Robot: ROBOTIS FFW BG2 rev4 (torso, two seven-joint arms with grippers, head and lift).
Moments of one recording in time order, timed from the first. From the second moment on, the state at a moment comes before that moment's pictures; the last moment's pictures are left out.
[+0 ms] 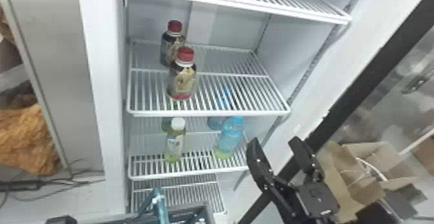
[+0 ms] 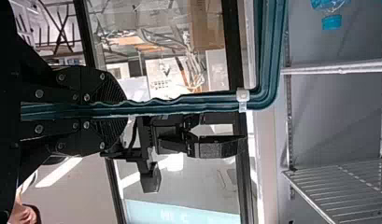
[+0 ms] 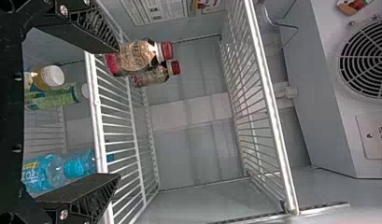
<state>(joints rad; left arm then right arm) 0.43 0.27 -0.17 -1.99 1.33 1.13 -0.58 0.88 -0.05 -0.12 -2.38 -0.30 -0.11 0.18</state>
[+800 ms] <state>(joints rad) 0.43 0.27 -0.17 -1.99 1.33 1.13 -0.58 0.88 -0.05 -0.11 -2.39 -0.31 -0.12 0.19</state>
